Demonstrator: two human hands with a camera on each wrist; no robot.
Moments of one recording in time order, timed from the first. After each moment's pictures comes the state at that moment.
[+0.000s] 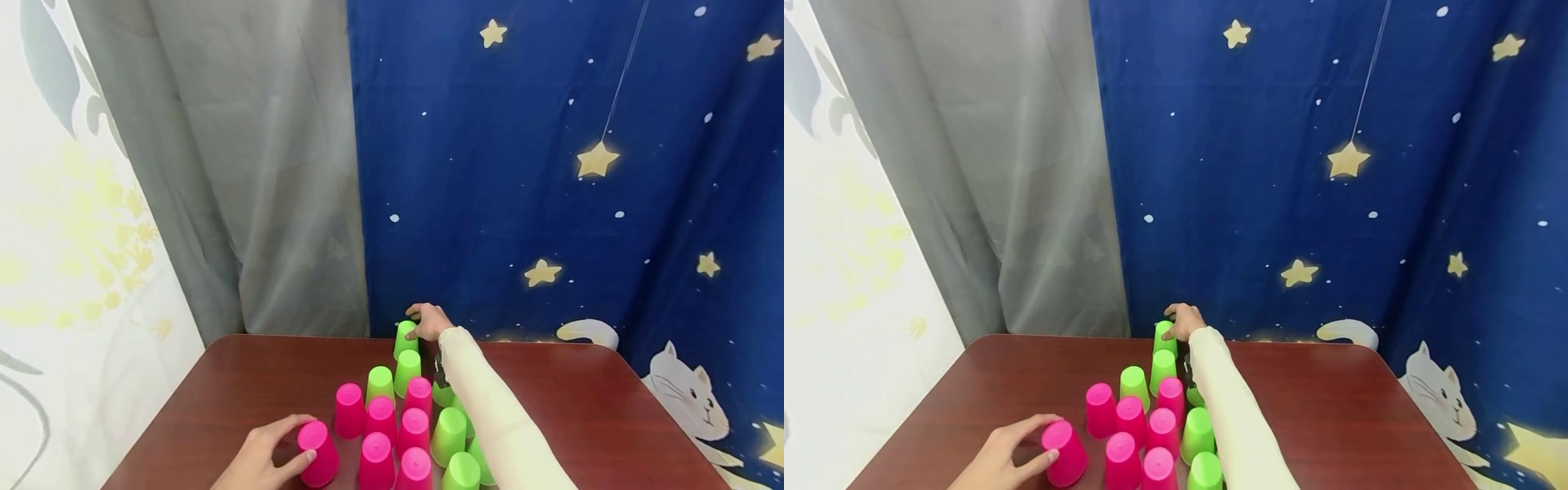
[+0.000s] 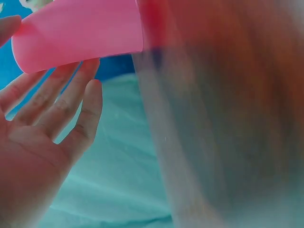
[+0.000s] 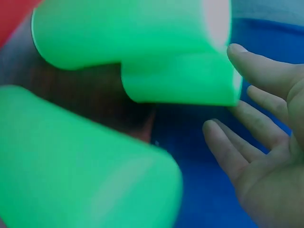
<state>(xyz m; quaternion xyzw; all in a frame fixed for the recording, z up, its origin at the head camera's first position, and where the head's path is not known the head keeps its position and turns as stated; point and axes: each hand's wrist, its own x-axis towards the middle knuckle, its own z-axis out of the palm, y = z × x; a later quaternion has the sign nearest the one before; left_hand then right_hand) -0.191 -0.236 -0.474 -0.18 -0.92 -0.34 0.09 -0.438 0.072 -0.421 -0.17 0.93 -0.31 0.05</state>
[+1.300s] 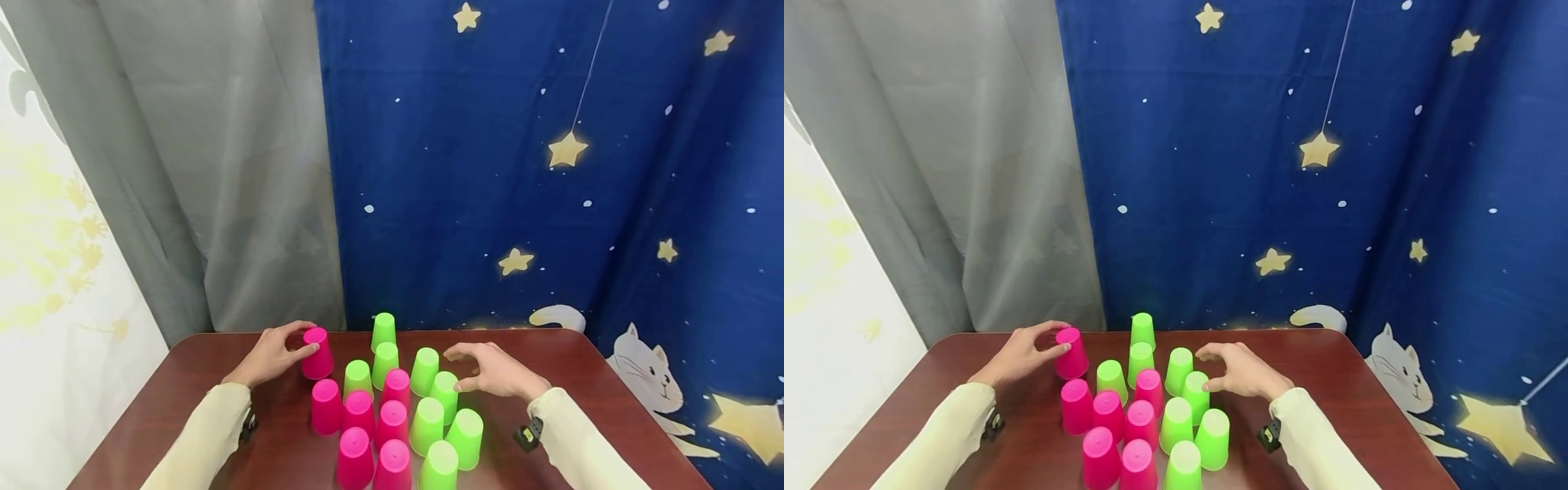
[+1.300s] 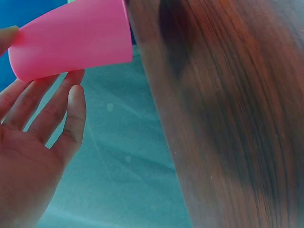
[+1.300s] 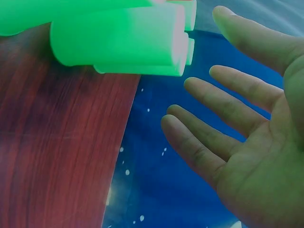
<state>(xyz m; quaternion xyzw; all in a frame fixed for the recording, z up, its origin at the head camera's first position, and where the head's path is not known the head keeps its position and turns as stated) -0.350 -0.232 -0.444 -0.16 -0.93 -0.32 0.08 -0.313 0.213 -0.408 -0.29 0.91 -0.29 0.07</state>
